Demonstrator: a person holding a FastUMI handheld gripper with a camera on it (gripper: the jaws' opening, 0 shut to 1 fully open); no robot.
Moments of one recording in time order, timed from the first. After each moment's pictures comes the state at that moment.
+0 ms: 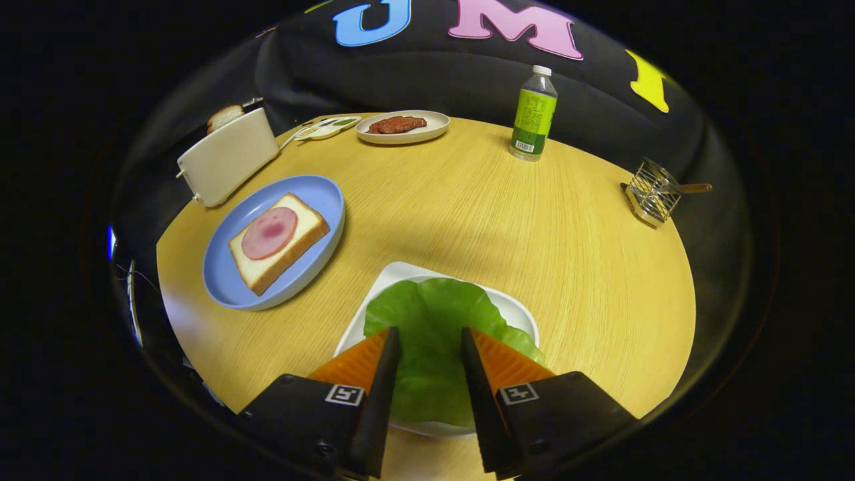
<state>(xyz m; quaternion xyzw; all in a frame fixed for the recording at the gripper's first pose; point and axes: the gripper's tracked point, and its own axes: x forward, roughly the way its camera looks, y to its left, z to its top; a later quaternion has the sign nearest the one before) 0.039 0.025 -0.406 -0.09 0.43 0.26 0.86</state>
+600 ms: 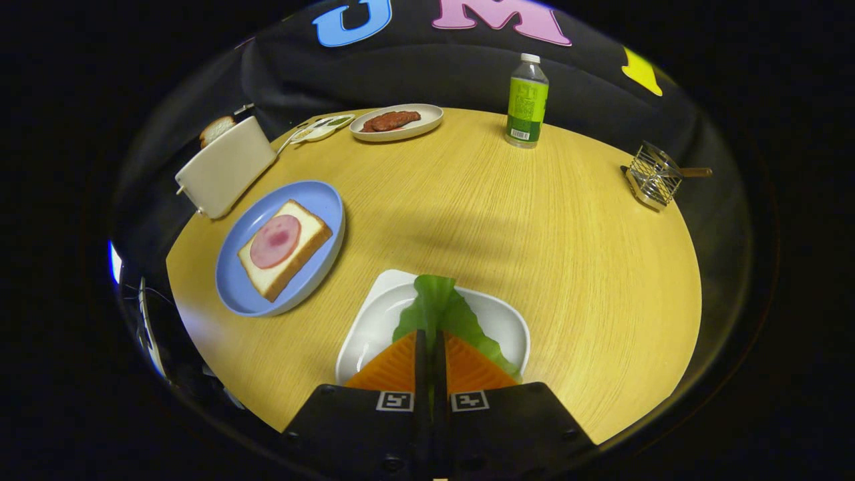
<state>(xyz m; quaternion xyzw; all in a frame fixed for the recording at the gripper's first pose) 0.037 0.021 -0.379 -0.05 0.45 0.25 0.86</state>
